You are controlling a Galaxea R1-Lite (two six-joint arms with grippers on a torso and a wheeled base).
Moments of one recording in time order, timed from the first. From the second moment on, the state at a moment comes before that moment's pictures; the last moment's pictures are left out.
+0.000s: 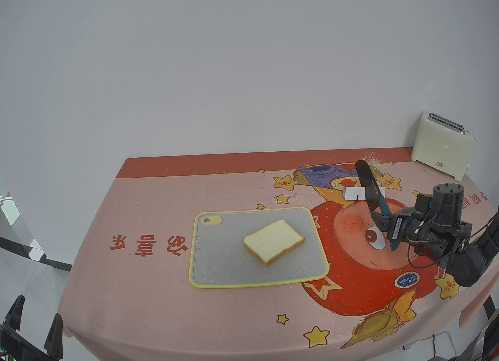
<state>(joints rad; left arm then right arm) -0.01 0.03 -0.02 -0.01 0.03 -0.02 0.28 1.86 -0.42 -1.00 -0.22 0.25</state>
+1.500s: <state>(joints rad) -0.01 0.03 -0.02 -0.01 0.03 -0.02 0.26 1.91 -0.50 -0.99 -0.21 0.24</state>
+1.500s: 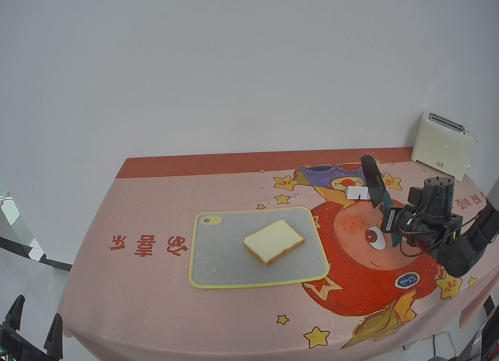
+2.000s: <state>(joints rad) -0.01 0.03 -0.02 -0.01 0.03 -0.02 0.26 1.75 -0.52 -0.93 0.00 0.05</state>
